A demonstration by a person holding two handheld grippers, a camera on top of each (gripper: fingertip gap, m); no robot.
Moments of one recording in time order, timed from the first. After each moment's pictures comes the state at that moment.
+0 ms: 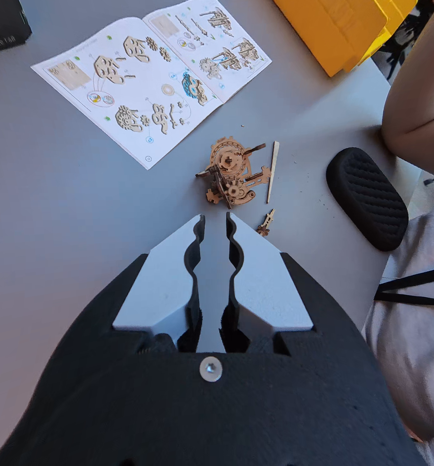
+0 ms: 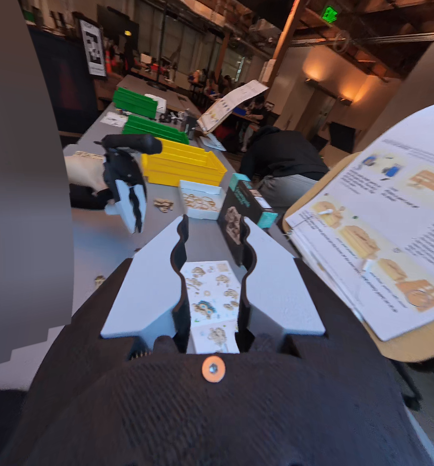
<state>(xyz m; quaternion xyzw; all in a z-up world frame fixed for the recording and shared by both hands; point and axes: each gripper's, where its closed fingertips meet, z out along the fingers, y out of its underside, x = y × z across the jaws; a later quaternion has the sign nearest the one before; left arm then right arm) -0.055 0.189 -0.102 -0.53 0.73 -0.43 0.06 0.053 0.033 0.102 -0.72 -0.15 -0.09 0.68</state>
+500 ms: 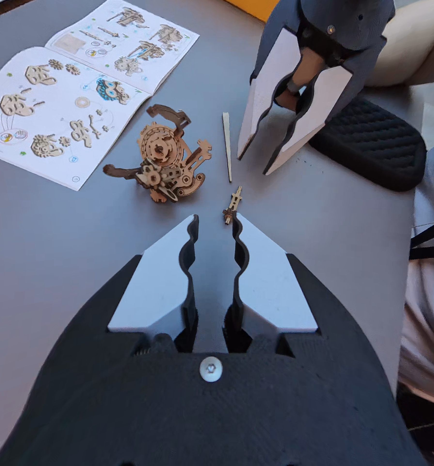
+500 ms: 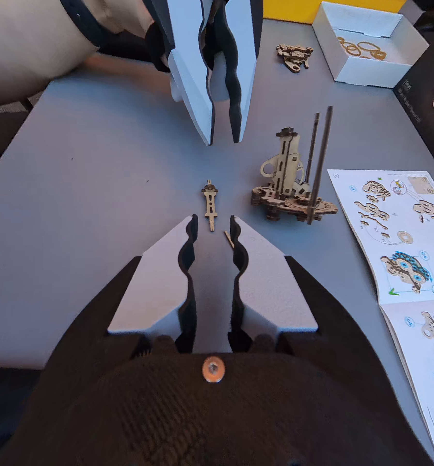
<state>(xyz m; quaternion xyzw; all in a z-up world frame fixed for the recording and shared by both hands) -0.087 0.137 -0.123 -0.39 0.80 -0.44 0.11 -0.073 0.081 -0.134 -0.86 -0.19 0.04 0.48</state>
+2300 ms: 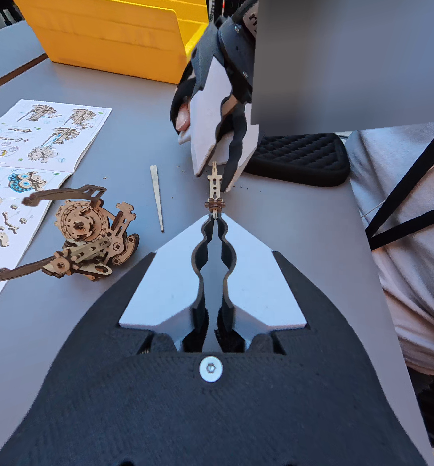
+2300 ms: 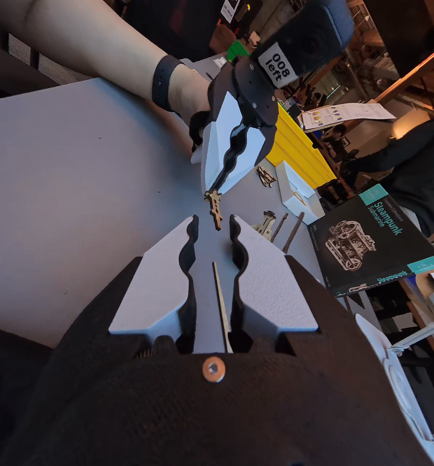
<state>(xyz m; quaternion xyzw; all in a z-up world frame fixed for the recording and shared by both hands) -0.106 0.073 -0.108 -0.22 0.81 -0.53 0.10 -0.097 0.061 -0.099 -0.68 -0.39 -0.12 0.61</state>
